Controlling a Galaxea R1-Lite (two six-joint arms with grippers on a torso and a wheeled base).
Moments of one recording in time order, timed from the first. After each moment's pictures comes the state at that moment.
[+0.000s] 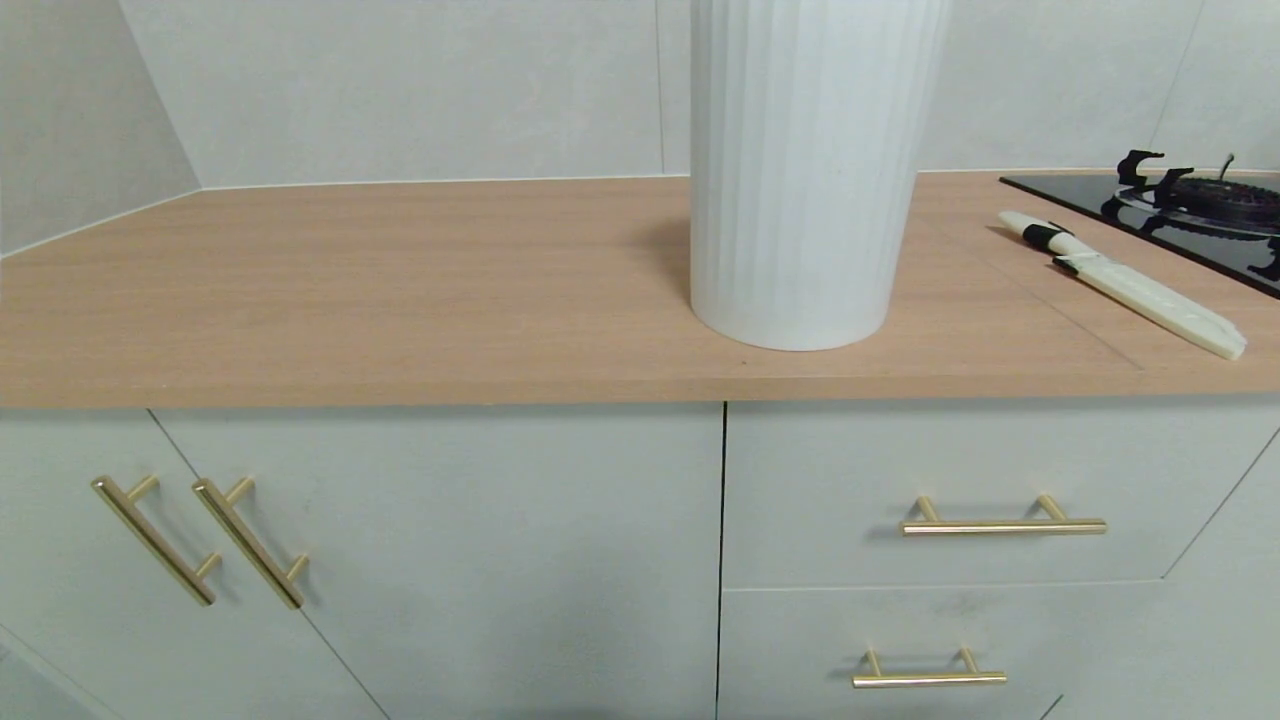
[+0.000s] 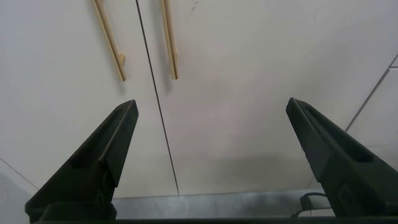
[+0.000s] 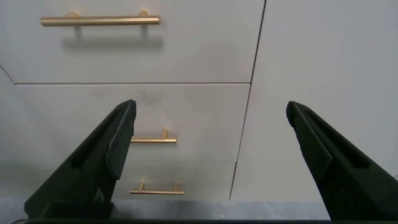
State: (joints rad) left arm 0.00 0.00 0.00 0.00 -0.04 0.02; right arm 0.01 0.00 0.00 0.00 0.01 0.00
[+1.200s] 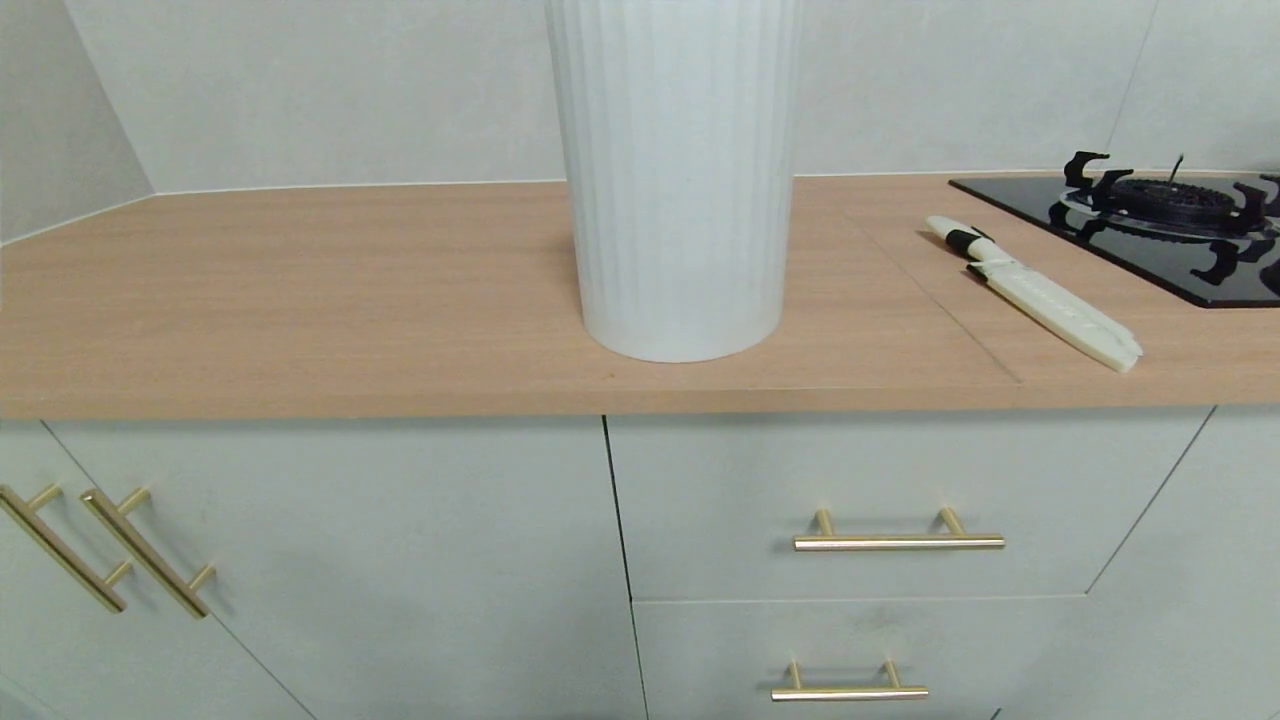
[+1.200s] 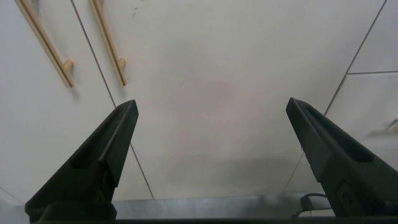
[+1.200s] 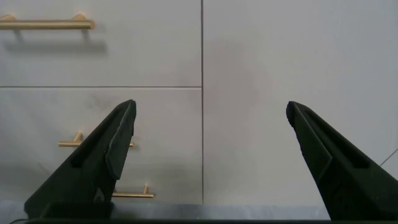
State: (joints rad) left arm 0.00 0.00 0.00 0.00 -0.04 0.01; right arm 0.01 0.00 0.00 0.00 0.01 0.00
